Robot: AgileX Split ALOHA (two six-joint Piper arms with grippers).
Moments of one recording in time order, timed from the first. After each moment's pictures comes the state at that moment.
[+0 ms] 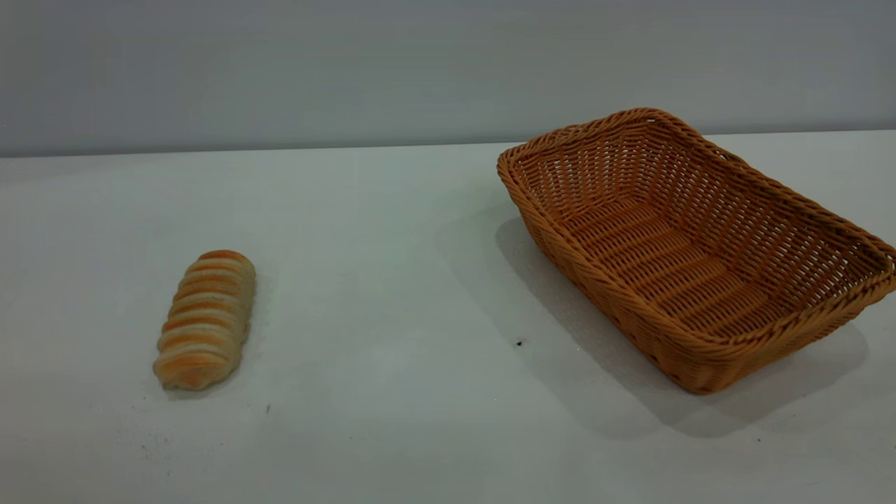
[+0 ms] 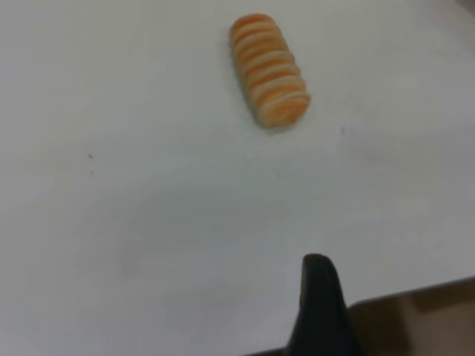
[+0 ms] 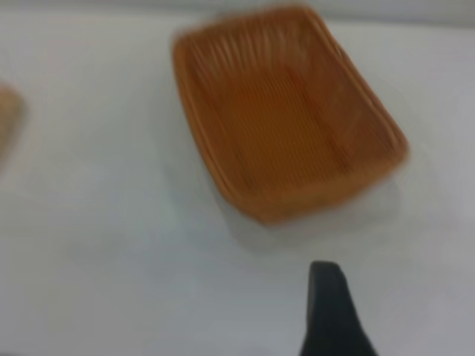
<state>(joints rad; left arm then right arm) -0.10 0.07 -0.50 -0.09 1.10 0.03 0.12 -0.02 -0.49 0.16 1.03 0.00</state>
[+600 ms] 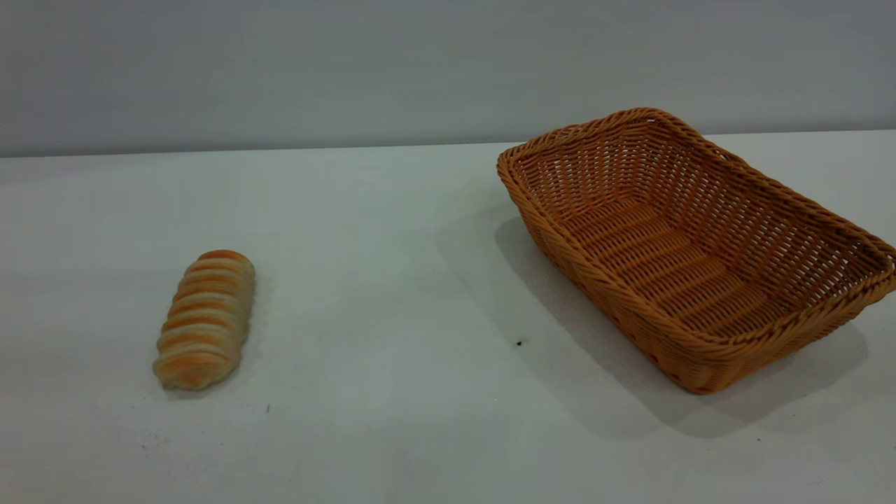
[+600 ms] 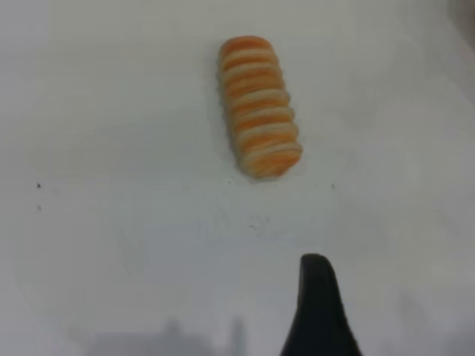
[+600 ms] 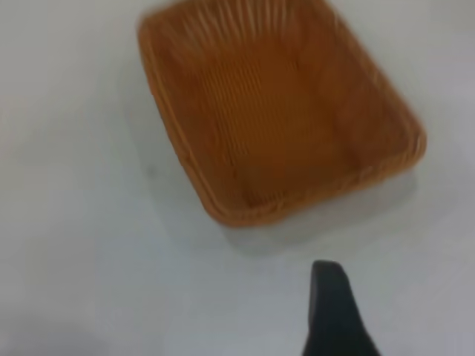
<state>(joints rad) -0.10 0.67 -0.51 -0.15 0.63 0.00 0.22 0.57 -0.49 0.05 0.67 0.18</state>
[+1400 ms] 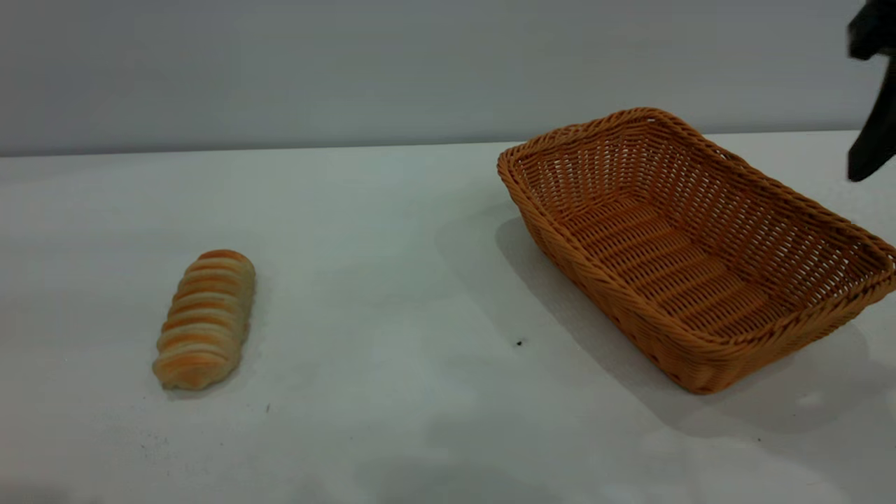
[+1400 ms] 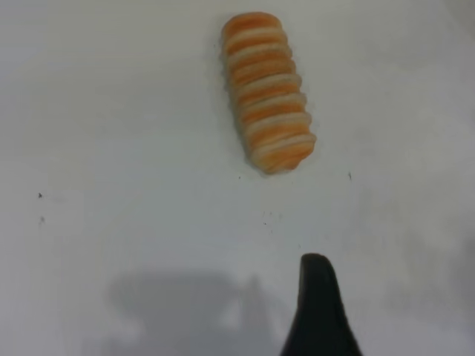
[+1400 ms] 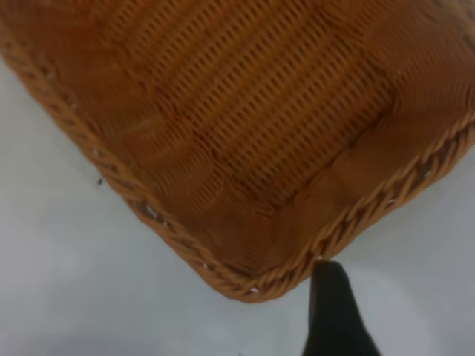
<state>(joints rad) -0.10 0.88 -0.60 -0.15 0.60 0.07 0.22 1.43 -0.79 0.05 0.52 0.52</state>
